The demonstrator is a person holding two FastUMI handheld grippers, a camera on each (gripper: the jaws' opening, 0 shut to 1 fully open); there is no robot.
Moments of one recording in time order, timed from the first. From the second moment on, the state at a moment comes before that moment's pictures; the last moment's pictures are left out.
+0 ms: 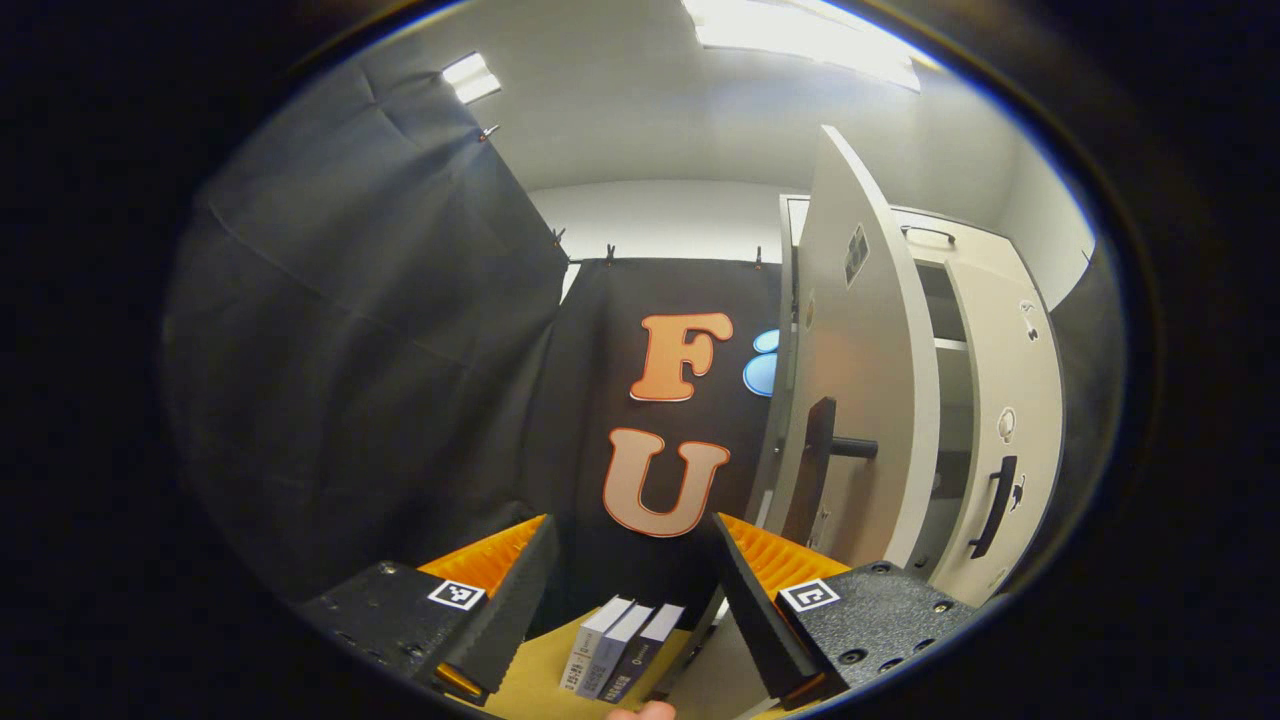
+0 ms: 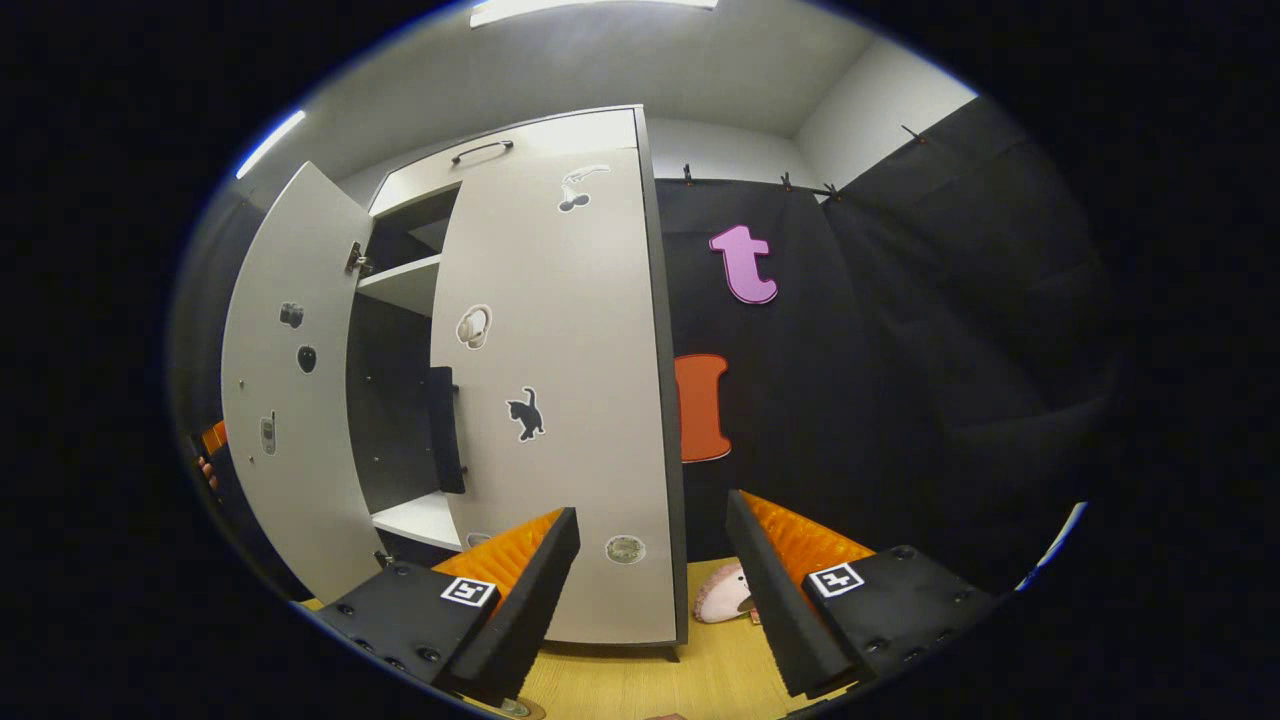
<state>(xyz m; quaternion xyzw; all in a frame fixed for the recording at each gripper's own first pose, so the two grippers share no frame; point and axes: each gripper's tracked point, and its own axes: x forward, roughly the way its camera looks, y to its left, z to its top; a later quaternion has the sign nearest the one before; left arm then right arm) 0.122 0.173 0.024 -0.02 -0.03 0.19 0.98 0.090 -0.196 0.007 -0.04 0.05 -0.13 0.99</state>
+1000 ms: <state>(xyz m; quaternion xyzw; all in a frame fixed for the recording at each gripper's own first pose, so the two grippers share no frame) 0.185 0.000 -0.002 -0.06 0.01 -0.01 1.00 0.037 -0.218 0.022 -0.05 0.05 -0.17 0.98</state>
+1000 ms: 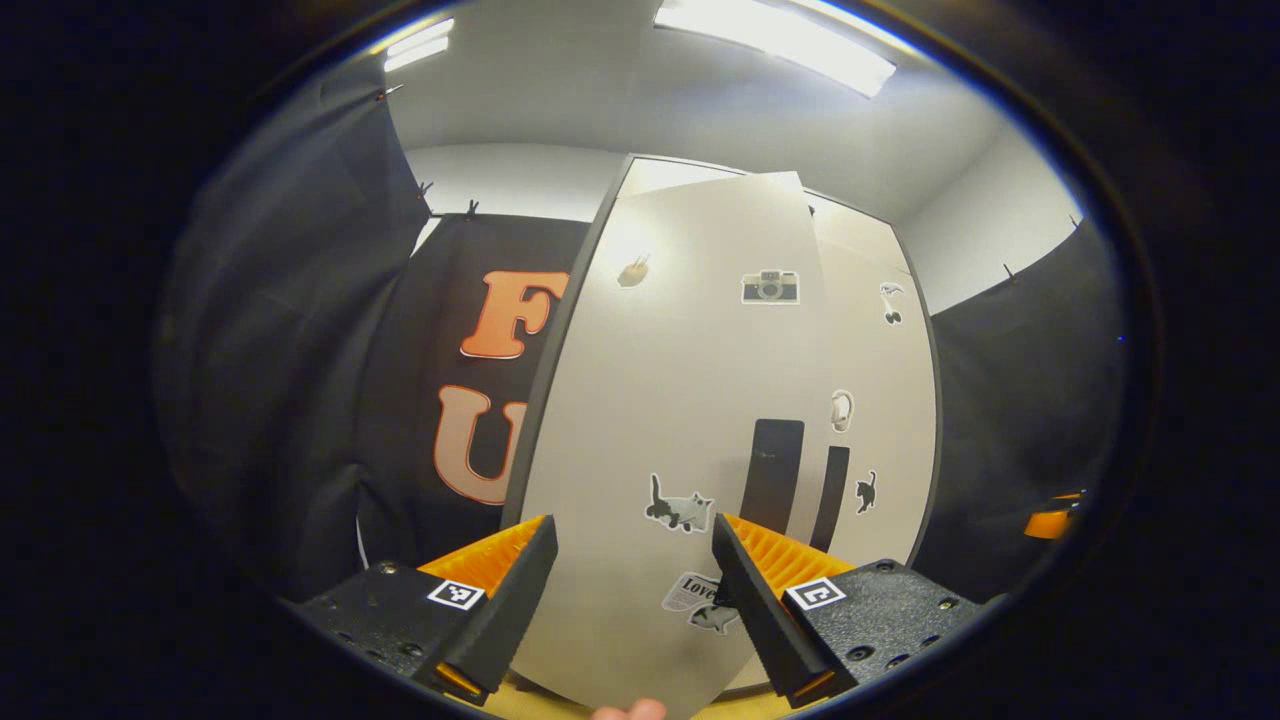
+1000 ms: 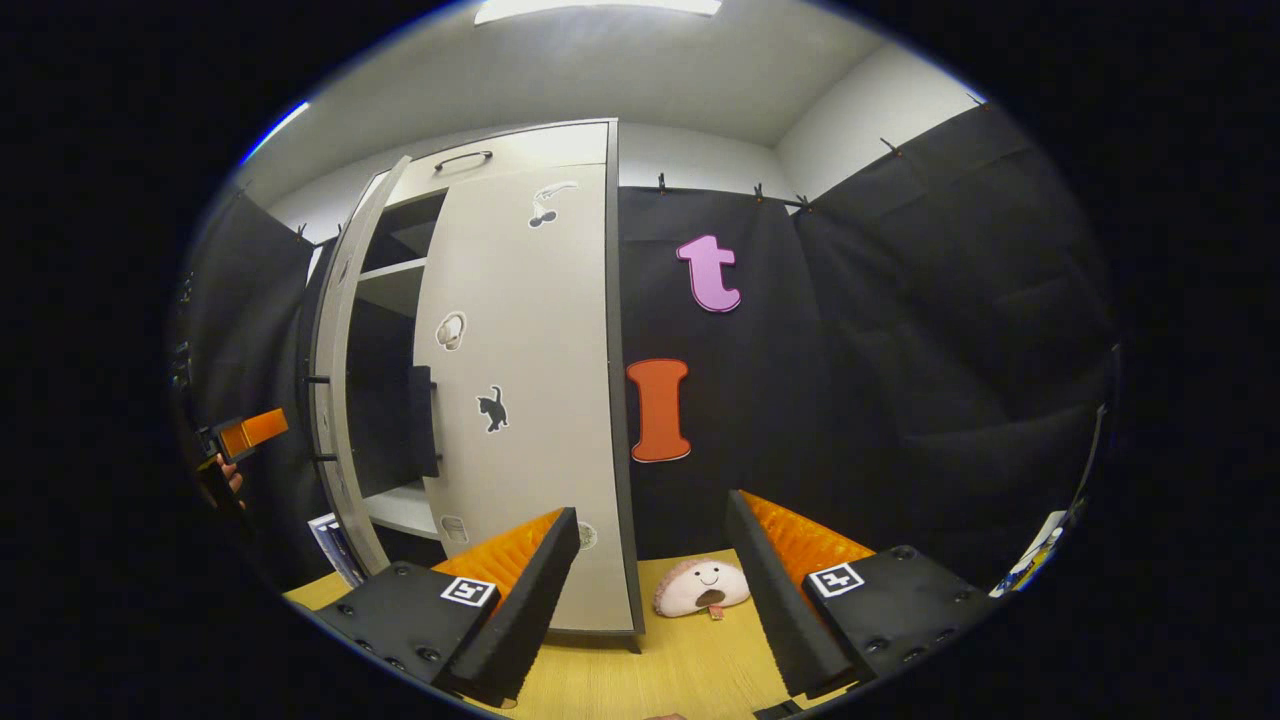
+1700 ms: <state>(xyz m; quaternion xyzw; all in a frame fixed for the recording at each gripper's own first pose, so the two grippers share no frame) 0.240 -0.043 -0.027 -0.03 0.02 -0.04 1.00 0.018 -0.239 0.030 -0.06 0.05 -0.20 0.98</state>
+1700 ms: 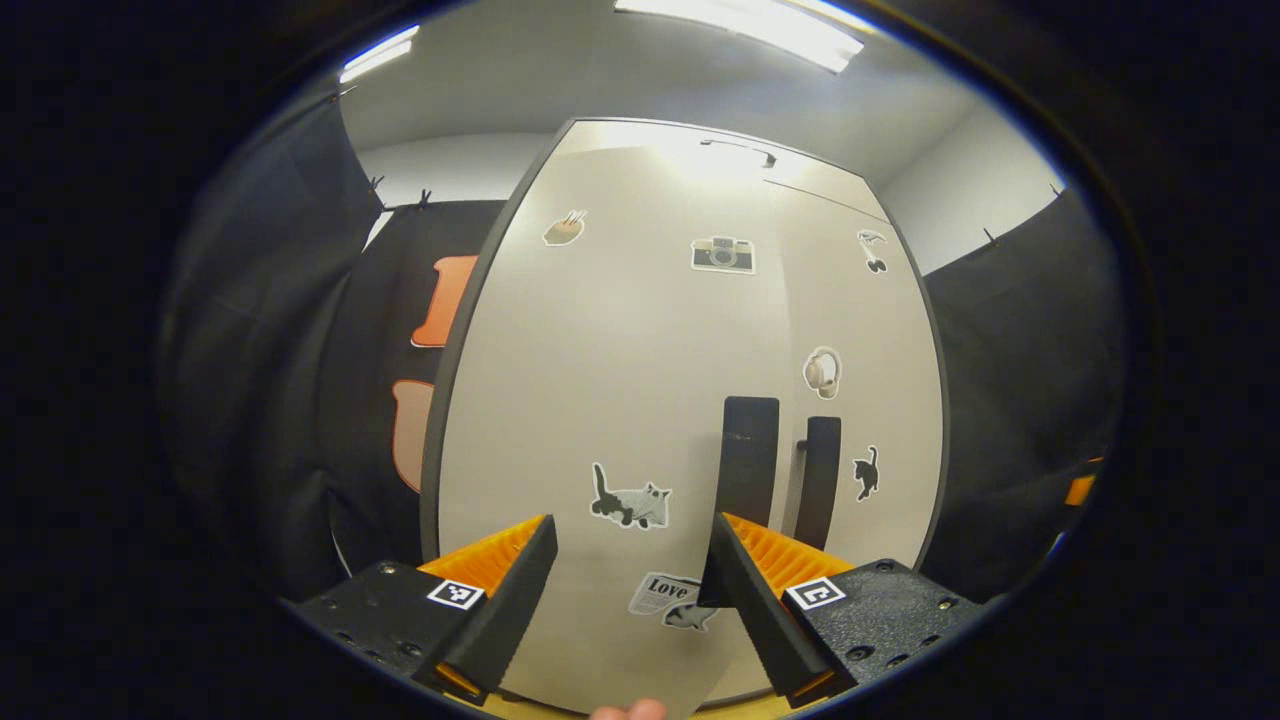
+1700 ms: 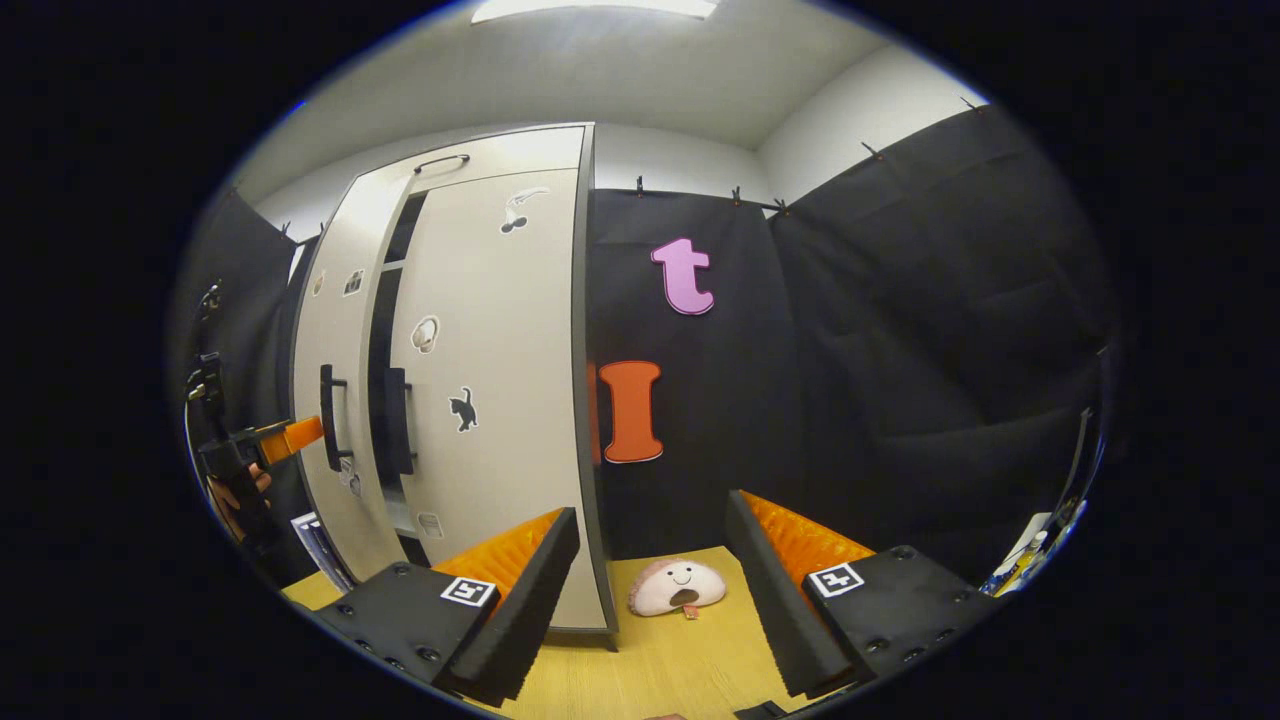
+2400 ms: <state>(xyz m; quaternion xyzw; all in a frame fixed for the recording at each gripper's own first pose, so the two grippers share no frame) 0.241 -0.049 -0.035 -0.07 0.04 -0.06 1.00 0.025 -0.197 0.028 -0.05 0.05 -0.16 0.98</state>
